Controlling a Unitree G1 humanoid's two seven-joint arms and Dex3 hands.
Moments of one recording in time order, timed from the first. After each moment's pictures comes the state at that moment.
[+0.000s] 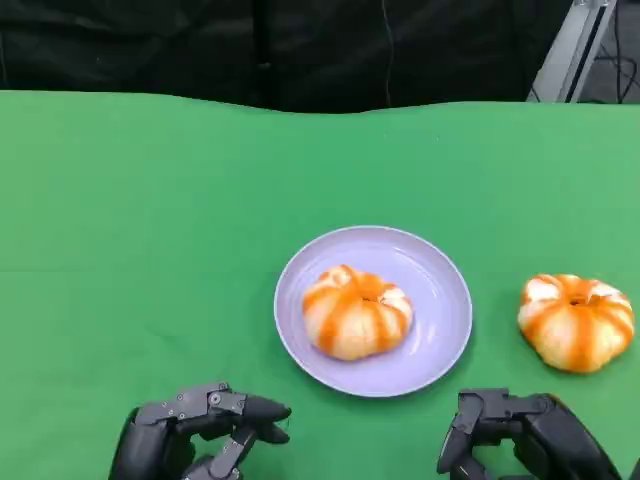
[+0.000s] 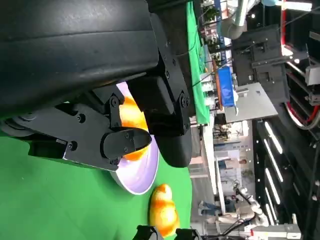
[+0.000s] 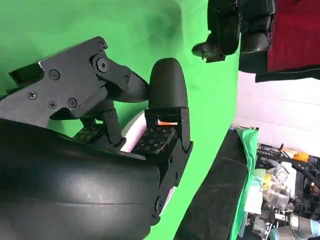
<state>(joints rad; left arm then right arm) 0.13 -0.10 0.03 0.54 -0.14 -0.94 -0.37 0.04 -0.10 0.12 0.53 0.08 -0.79 0.47</state>
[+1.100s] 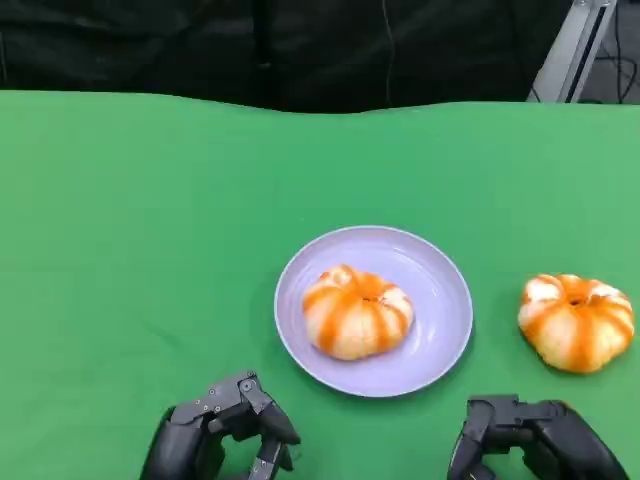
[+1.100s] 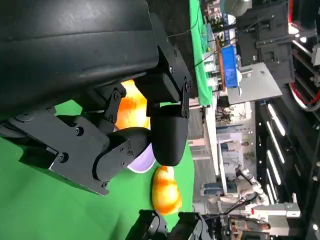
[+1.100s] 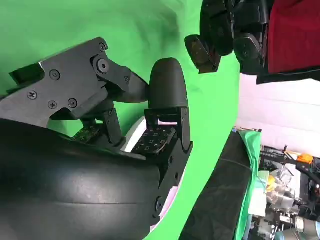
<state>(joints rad) 0.12 -0.10 -0.05 0.56 -0.12 -0.92 -0.35 0.08 -0.12 0.12 0.48 0.11 -0.75 0.49</state>
